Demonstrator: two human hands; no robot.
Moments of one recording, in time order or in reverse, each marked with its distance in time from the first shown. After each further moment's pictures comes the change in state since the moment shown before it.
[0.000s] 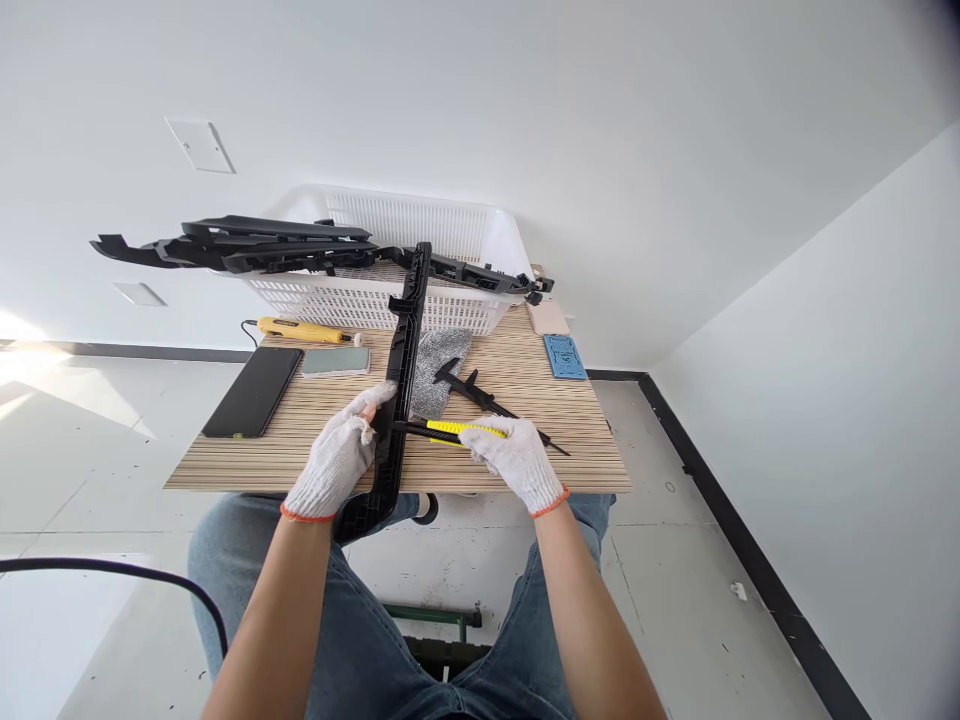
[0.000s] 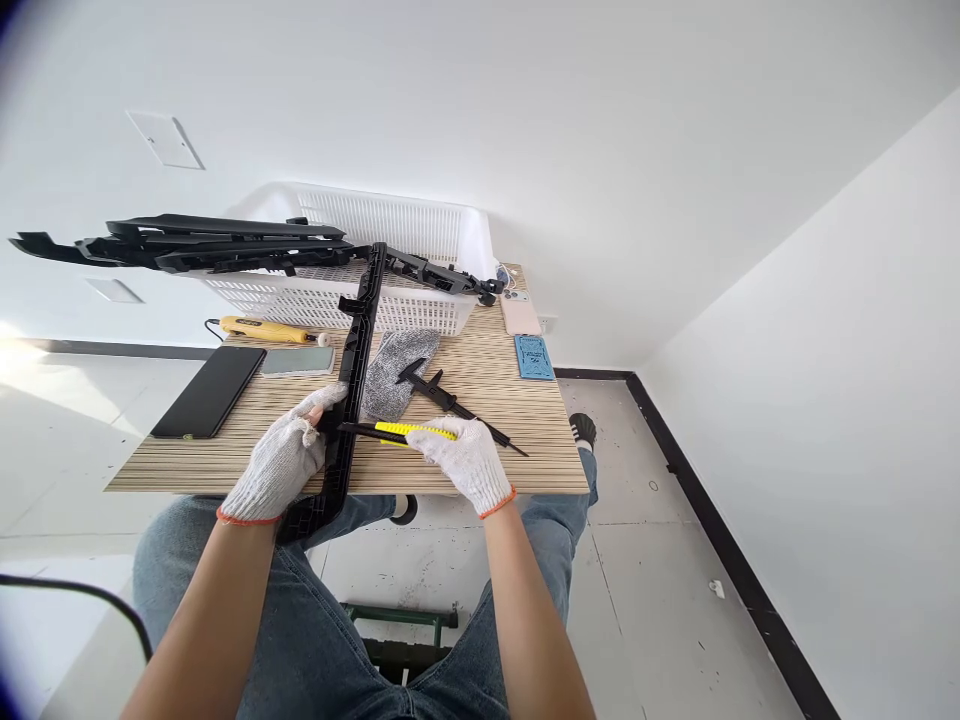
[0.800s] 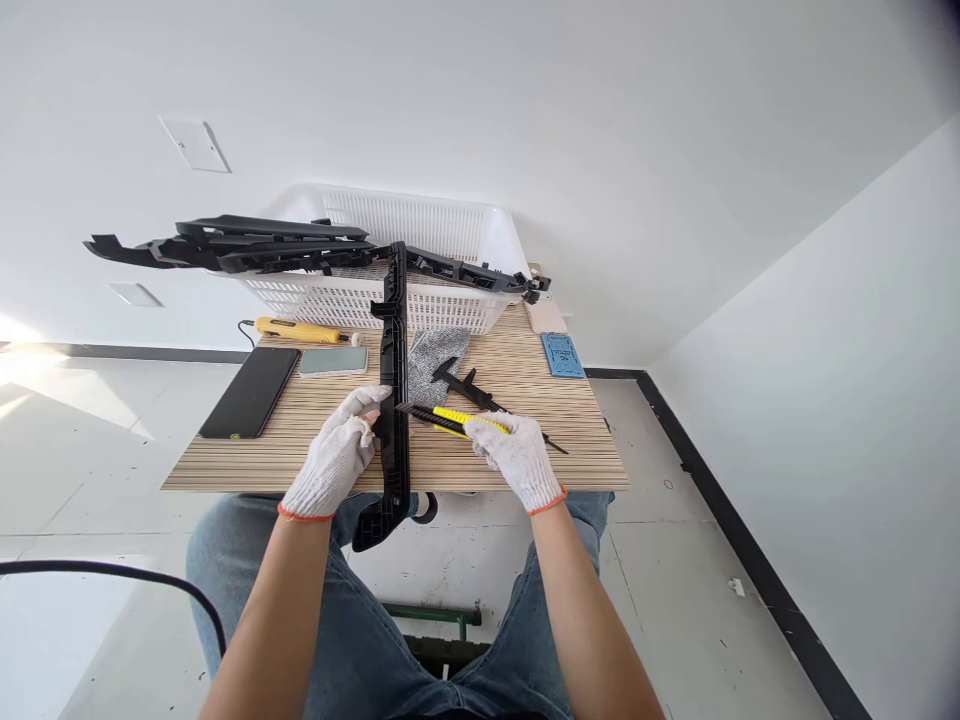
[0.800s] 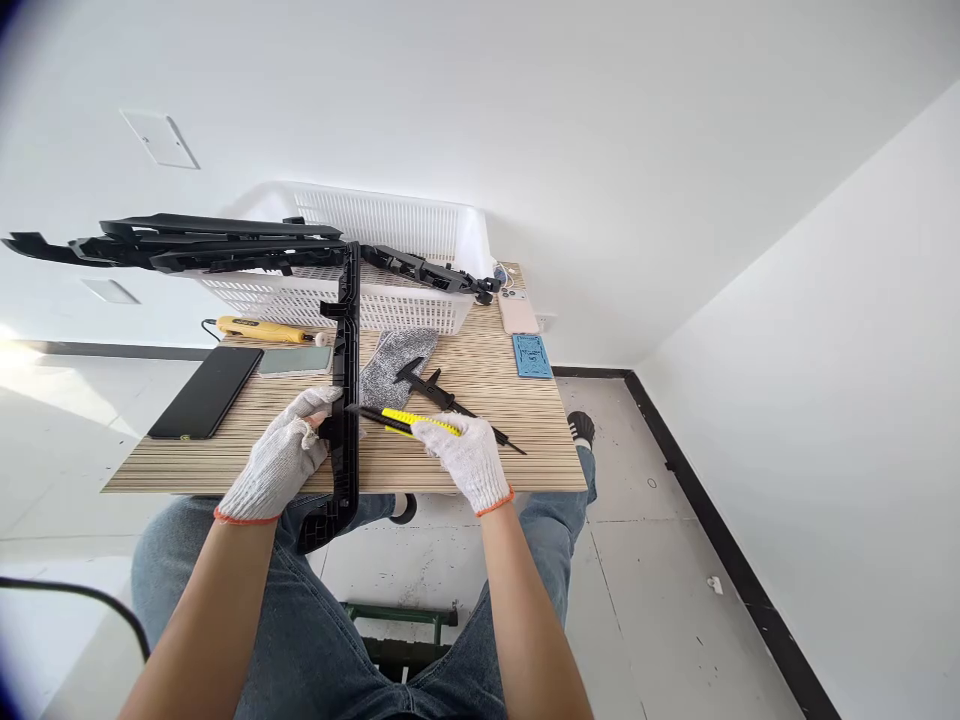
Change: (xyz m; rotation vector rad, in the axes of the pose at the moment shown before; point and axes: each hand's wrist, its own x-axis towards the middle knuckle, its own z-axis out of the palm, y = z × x) left_hand -0.004 0.008 0.002 -0.126 -0.019 -0.083; right_hand -0.003 -0.004 0.000 0.005 0.020 0.009
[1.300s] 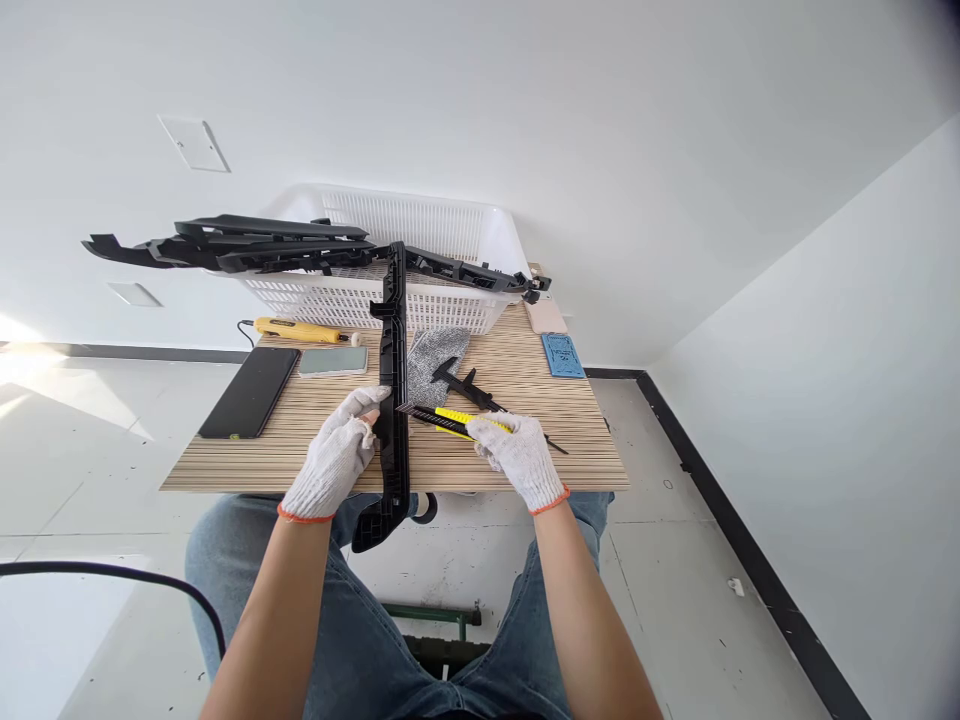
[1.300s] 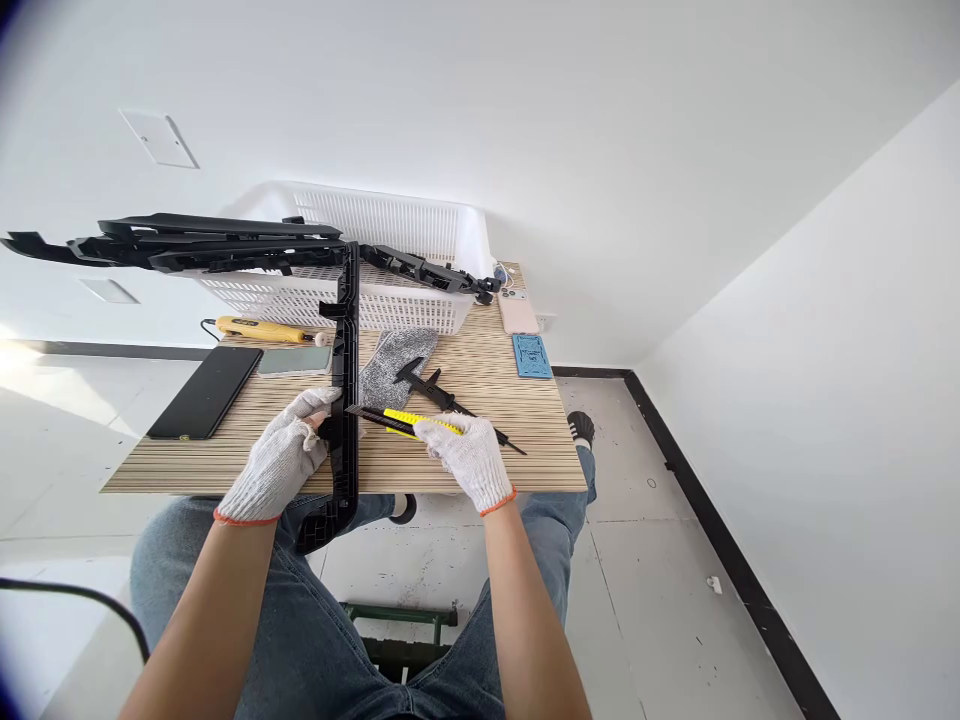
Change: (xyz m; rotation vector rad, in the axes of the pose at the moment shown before) left_hand 0.000 -0.002 0.000 -0.002 0.027 -0.004; right_hand 0.002 0.002 -0.004 -0.012 -0.017 0.027
